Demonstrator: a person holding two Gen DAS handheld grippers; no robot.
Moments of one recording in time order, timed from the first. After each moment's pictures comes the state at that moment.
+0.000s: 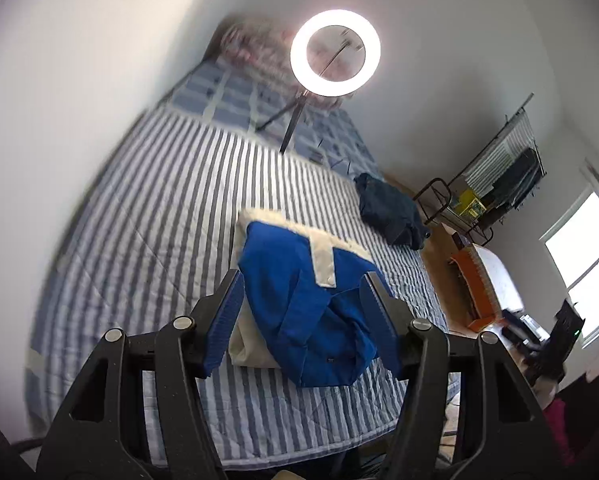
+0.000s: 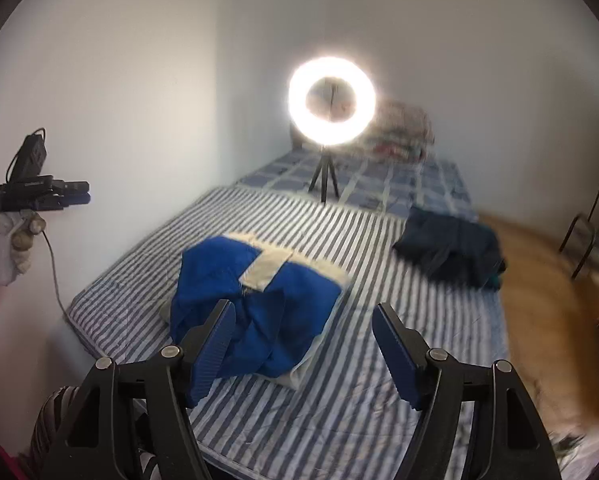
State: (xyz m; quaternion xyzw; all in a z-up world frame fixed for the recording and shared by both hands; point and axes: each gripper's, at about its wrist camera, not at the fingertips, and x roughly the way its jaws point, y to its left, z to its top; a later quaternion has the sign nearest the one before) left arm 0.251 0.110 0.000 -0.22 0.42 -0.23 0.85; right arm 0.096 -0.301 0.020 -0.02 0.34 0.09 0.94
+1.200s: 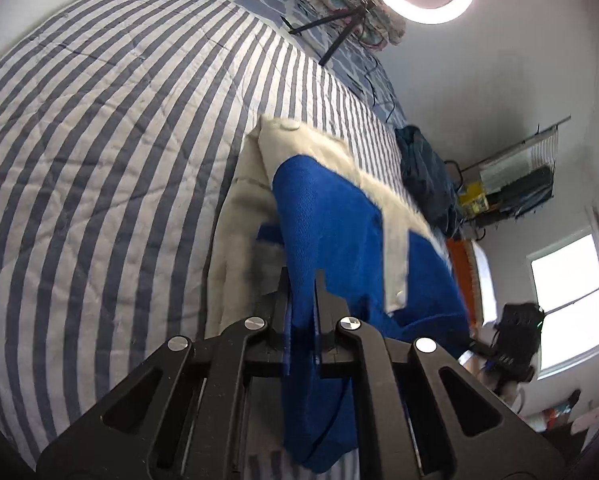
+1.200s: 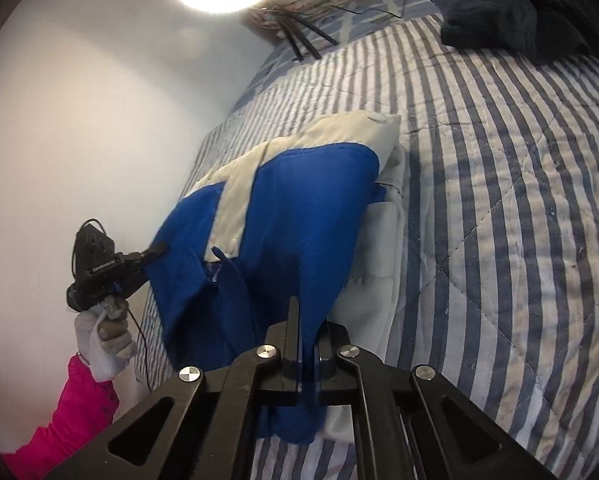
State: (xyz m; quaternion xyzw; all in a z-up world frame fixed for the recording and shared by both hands) left arm 0.368 0.016 -0.194 -0.28 0.51 -0.23 0.78; right arm 0.252 -0.347 -0.161 0.26 0.48 0.21 0.81
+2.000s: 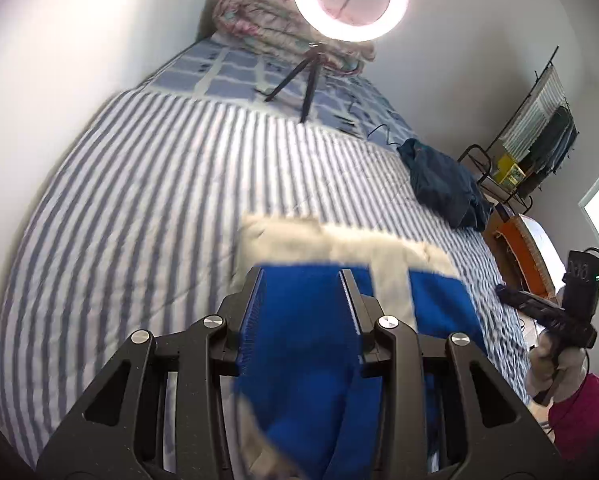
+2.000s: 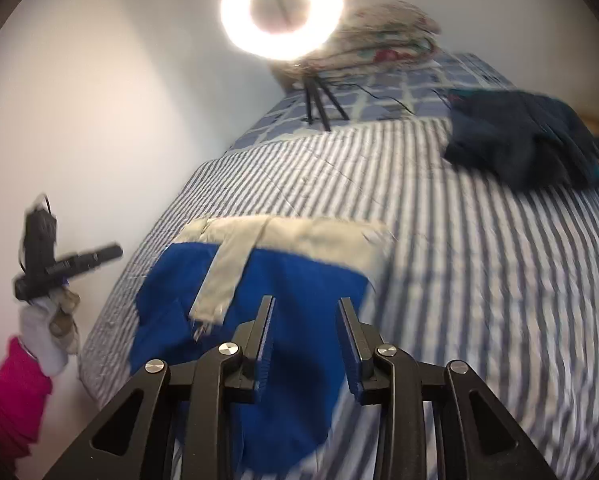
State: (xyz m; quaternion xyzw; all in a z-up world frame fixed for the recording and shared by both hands) left arm 0.383 -0.030 -0.114 -0.13 0.43 -0.21 0.87; right arm 0.288 -0.324 -0.114 0.11 0.41 0.14 0.89
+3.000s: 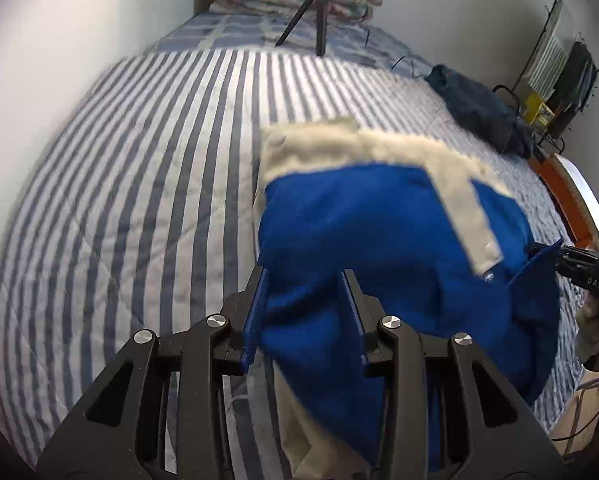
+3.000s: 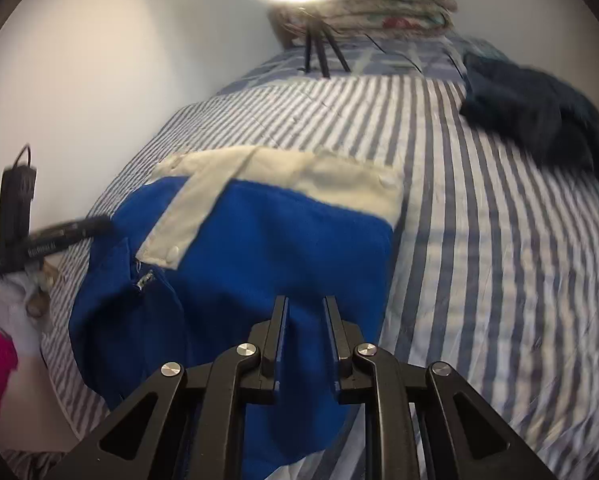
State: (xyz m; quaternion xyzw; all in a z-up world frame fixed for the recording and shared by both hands) left arm 0.356 -0.037 -0.206 -0.03 0.48 -0.17 0.86; right arm 0.265 -0.309 -0.182 0.09 0.47 0.12 0.87
